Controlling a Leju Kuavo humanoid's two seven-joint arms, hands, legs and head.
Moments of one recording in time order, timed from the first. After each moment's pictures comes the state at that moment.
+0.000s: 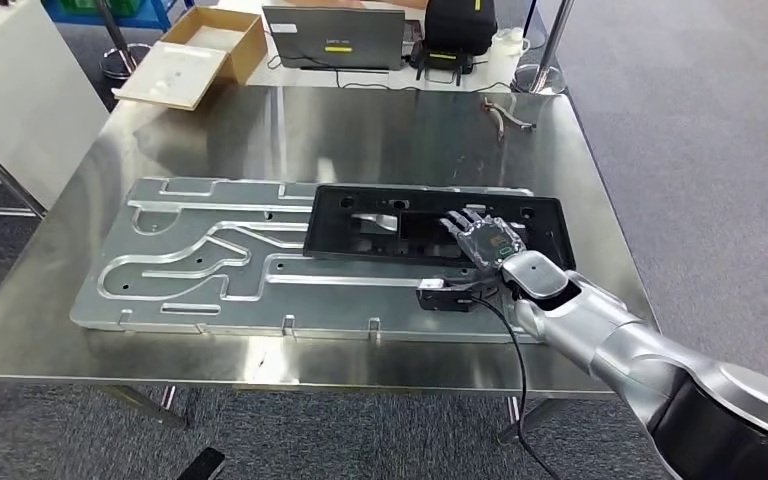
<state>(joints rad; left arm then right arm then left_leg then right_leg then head) -0.22 0.03 -0.60 -0.16 0.17 0.06 -0.05 -1.00 -0.19 1.28 -0.73 0.64 -0.26 0.10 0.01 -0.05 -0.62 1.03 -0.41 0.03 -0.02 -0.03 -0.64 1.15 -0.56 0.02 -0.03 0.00</state>
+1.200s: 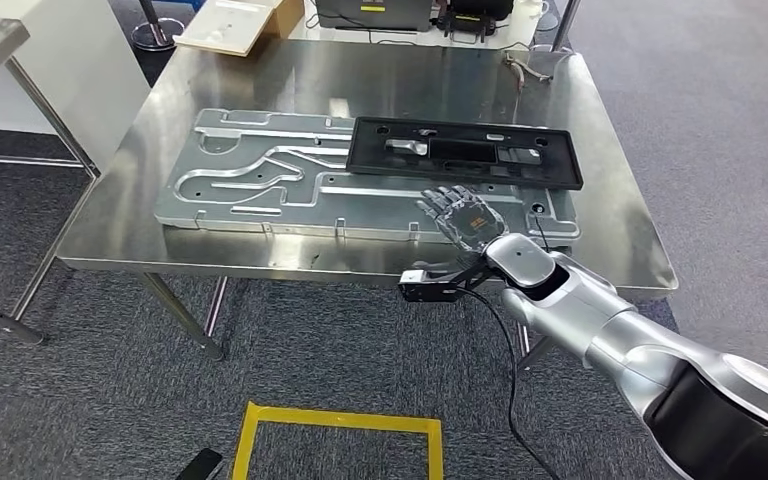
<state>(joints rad) -0.21 0.03 -0.60 -0.17 0.19 0.06 -0.06 -1.03 -0.20 1.23 -0.82 0.75 -0.24 0.10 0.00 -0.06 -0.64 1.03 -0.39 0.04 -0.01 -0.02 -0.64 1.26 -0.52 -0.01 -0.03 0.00</state>
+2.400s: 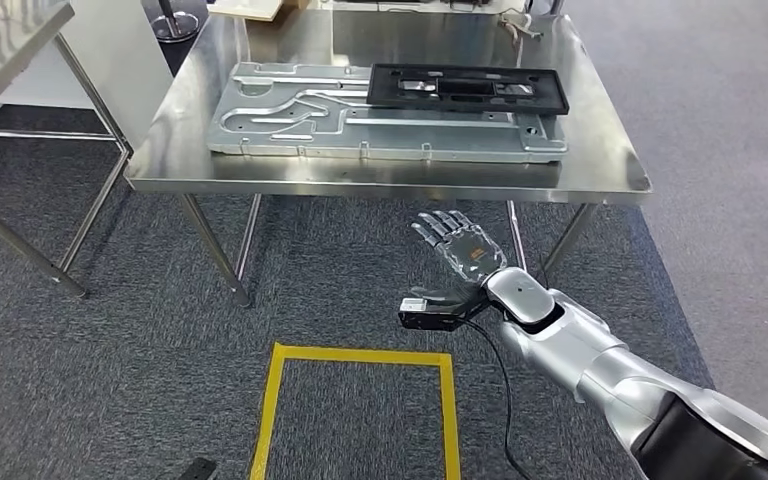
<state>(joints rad) -0.17 0.03 -0.57 -0.17 0.23 0.09 -0.08 -0.86 -0.17 1.10 -0.77 0.86 -0.41 0.03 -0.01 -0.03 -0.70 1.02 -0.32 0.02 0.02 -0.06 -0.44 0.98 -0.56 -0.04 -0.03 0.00</state>
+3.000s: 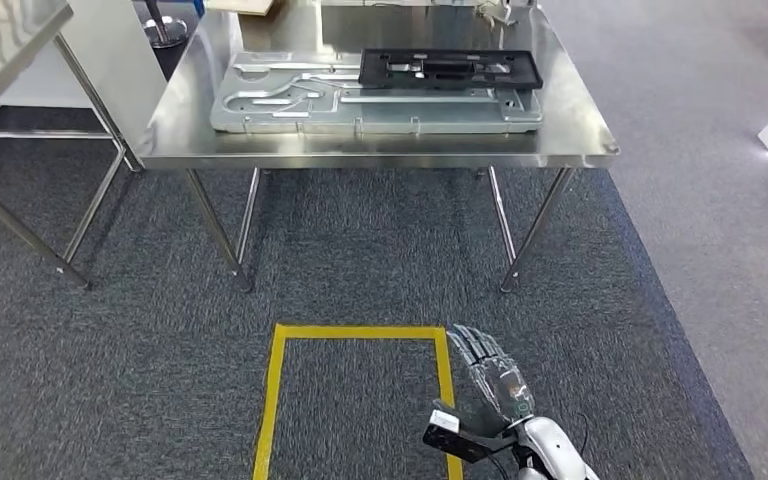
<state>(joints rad) -0.06 0.03 -0.49 -0.17 0.34 0.16 -0.18 -0.18 -0.18 0.59 -1.02 0.80 -0.63 -0.16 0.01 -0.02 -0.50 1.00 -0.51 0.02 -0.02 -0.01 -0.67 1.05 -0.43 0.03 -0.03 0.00</state>
